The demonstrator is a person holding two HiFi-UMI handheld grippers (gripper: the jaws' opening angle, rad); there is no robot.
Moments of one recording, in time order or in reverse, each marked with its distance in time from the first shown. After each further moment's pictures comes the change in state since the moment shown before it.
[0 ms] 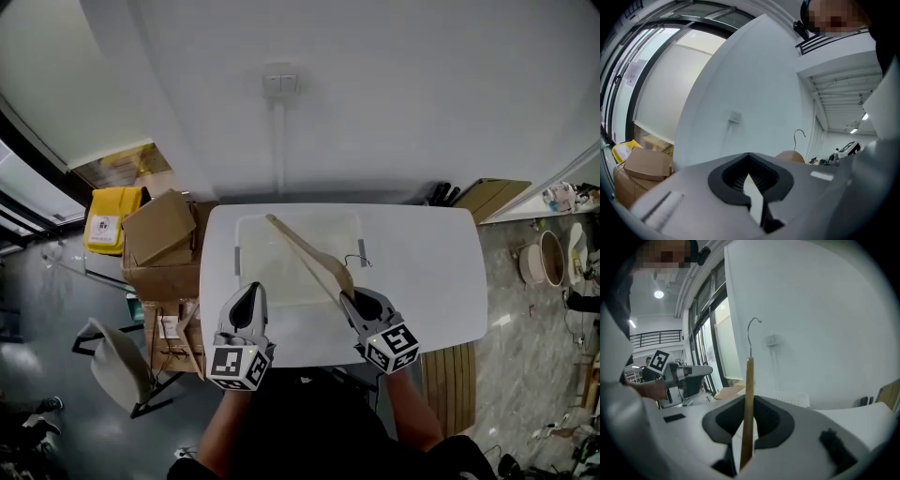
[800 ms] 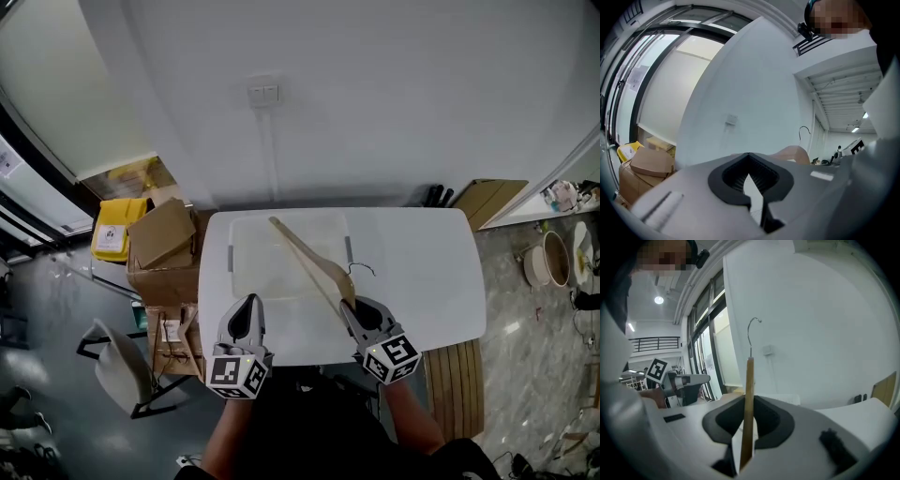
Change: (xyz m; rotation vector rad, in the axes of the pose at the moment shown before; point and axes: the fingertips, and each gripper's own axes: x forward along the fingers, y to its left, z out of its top) left arm -0.043 -0.048 -0.005 0.010 -0.023 0.025; right arm -0.069 0.012 0.003 0.030 -0.091 -0.036
